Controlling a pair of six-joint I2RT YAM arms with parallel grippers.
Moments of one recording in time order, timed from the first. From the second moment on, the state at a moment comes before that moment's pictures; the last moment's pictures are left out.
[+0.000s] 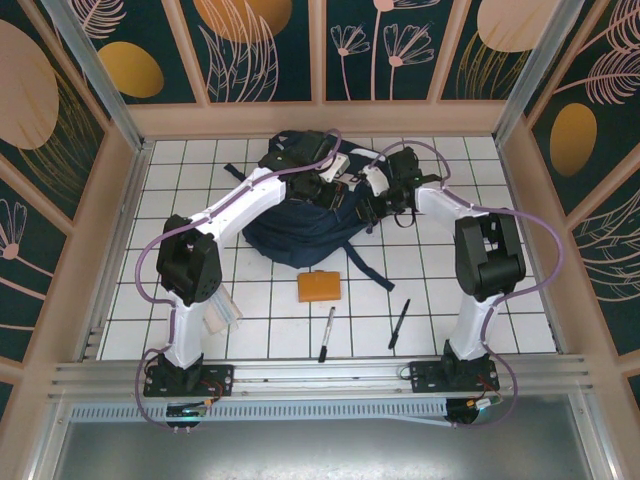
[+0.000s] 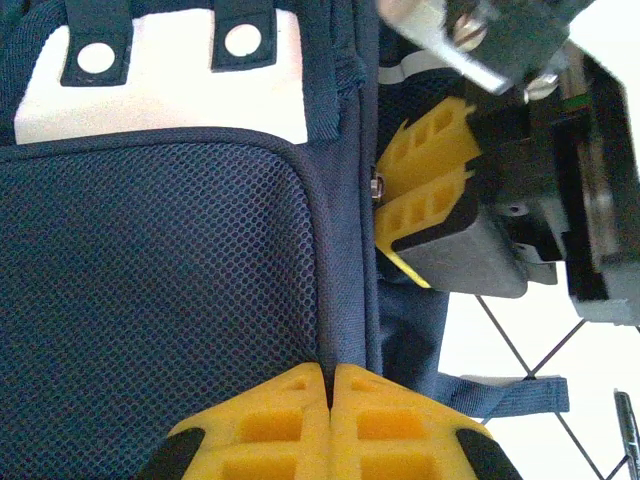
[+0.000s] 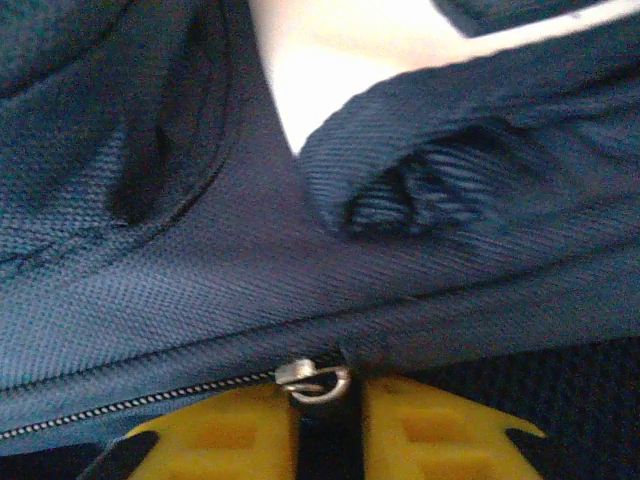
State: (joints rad) left arm -0.65 2.04 1.88 -0.80 0.23 -0.18; right arm 0.31 1.88 1.31 -0.46 -0.45 -0.20
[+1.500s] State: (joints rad) left arm -0.61 2.17 2.04 -0.84 0.31 -0.30; right arm 0.47 1.68 1.02 -0.14 -0.83 0.35
